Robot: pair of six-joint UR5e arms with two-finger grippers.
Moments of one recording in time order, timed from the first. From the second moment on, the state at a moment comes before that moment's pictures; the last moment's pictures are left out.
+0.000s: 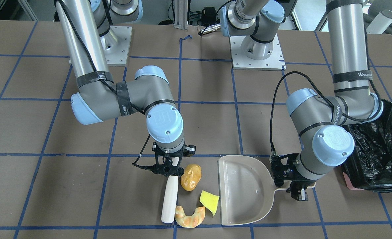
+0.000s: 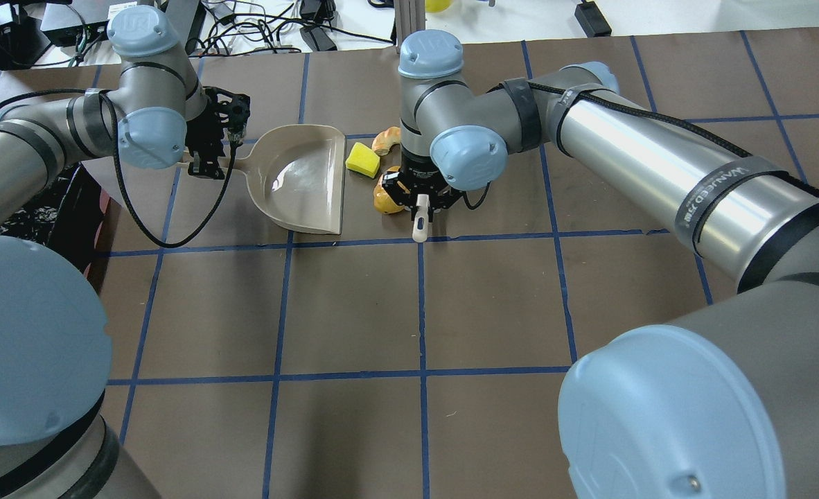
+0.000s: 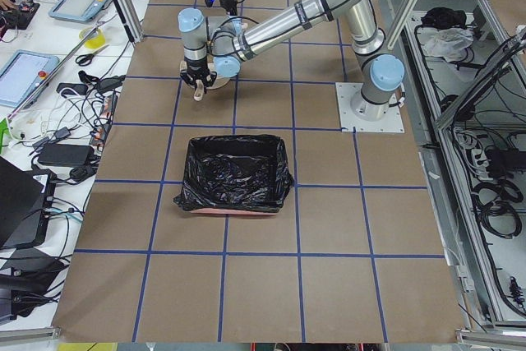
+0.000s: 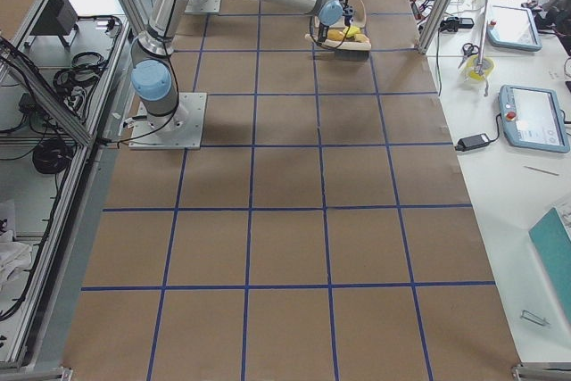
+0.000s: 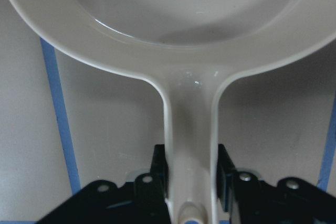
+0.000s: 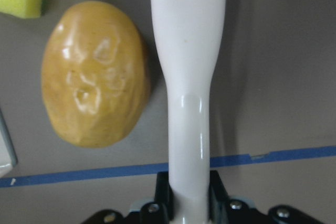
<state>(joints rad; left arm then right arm) -1.44 -2.12 -1.55 -0.99 1.67 1.72 1.91 -0.96 1.42 -1.93 -1.46 0.47</state>
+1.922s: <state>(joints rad) -1.44 -2.12 -1.55 -0.99 1.67 1.71 2.14 -0.86 1.18 -1.98 -1.25 0.76</state>
